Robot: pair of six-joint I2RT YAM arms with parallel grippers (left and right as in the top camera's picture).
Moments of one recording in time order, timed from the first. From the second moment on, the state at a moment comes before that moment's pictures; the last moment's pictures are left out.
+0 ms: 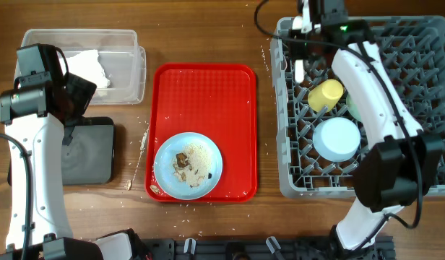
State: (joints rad) left arm 0.24 1.44 1.36 -1.09 -0.18 -0.90; right arm 0.19 1.92 1.70 -0.82 0.02 0.11
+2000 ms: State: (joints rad) left arm -0.53 1.75 1.36 -1.06 0.07 -0.95; right arm -0.18 1.60 1.65 -0.86 -0.07 0.41
